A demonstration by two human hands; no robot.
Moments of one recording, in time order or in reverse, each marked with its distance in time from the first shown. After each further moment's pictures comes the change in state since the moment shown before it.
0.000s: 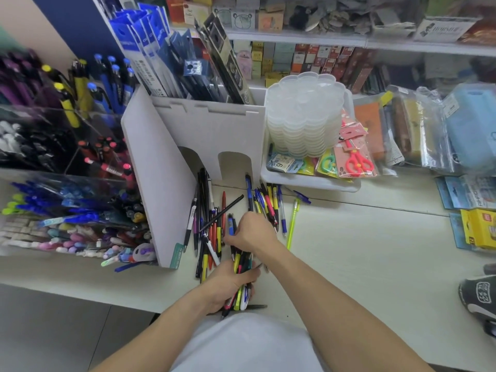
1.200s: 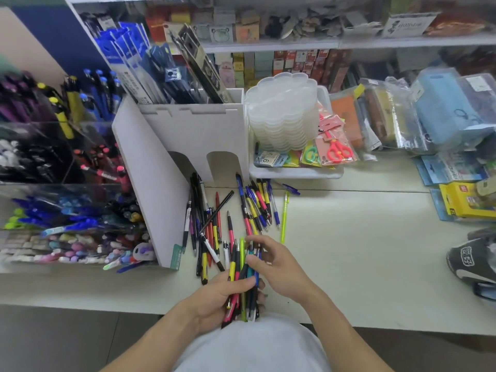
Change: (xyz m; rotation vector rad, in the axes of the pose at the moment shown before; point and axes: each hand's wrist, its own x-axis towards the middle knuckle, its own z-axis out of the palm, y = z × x) left_hand -0.054 -0.005 0.002 -0.303 -0.273 -0.103; right_hand -0.118 0.062 0.016 0.876 0.028 -0.179
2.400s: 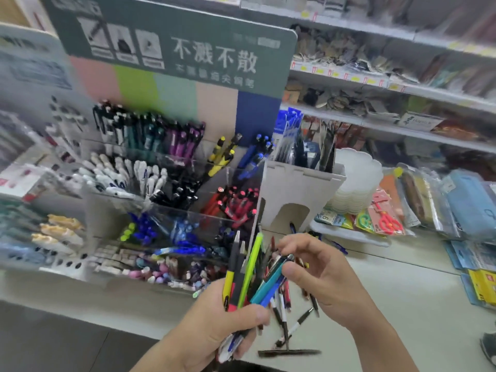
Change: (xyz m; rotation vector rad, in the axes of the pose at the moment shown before) left_hand -0.182 0.116 -0.063 0.190 -0.130 0.484; right_hand -0.004 -0.195 0.095 0.153 -0.025 -0.308
